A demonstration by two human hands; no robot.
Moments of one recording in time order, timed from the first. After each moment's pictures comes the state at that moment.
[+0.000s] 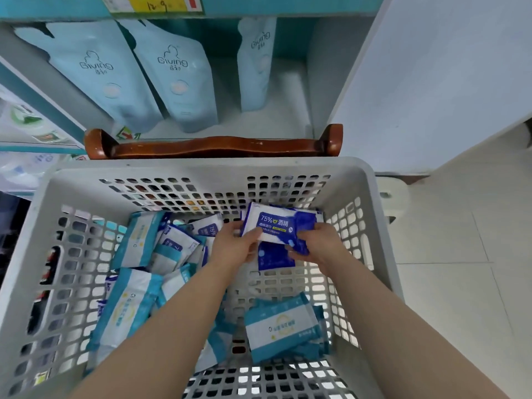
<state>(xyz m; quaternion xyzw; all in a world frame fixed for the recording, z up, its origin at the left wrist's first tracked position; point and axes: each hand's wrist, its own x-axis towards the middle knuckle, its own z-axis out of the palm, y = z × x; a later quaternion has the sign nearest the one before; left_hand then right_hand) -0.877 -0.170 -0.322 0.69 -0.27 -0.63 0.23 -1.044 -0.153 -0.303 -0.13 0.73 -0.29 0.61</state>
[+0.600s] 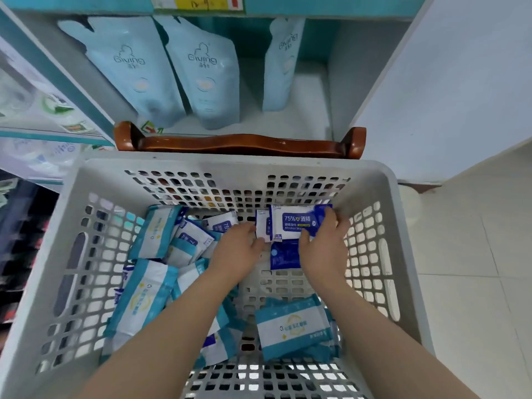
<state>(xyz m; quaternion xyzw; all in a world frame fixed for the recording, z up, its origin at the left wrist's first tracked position) -0.849 -0.159 -0.305 0.66 -0.62 -0.41 0.07 -1.005 -0.134 -0.301 -0.44 0.84 -0.17 0.25</state>
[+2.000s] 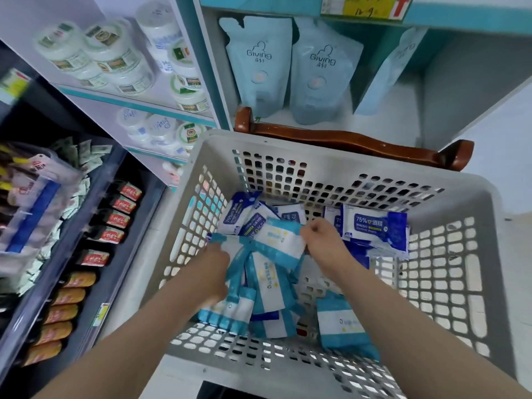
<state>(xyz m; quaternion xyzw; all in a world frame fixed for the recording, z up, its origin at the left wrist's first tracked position) -0.677 -0.093 -0.260 0.66 -0.65 -0.32 -0.22 -0.894 -0.146 -0.301 -0.39 0.69 -0.20 0.58</state>
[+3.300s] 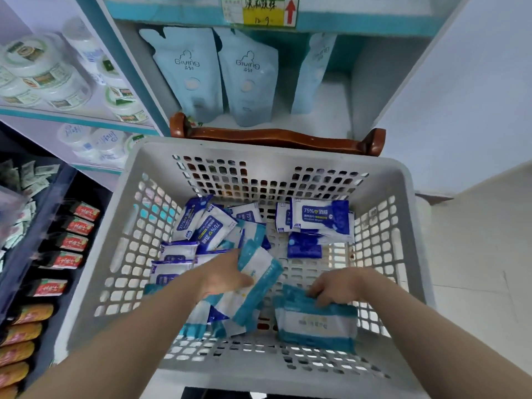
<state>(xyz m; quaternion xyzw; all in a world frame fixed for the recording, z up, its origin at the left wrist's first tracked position) -0.767 -0.106 -0.284 0.60 -0.53 -0.60 -0.07 -1.010 -0.100 -0.261 -0.59 0.49 0.39 0.52</state>
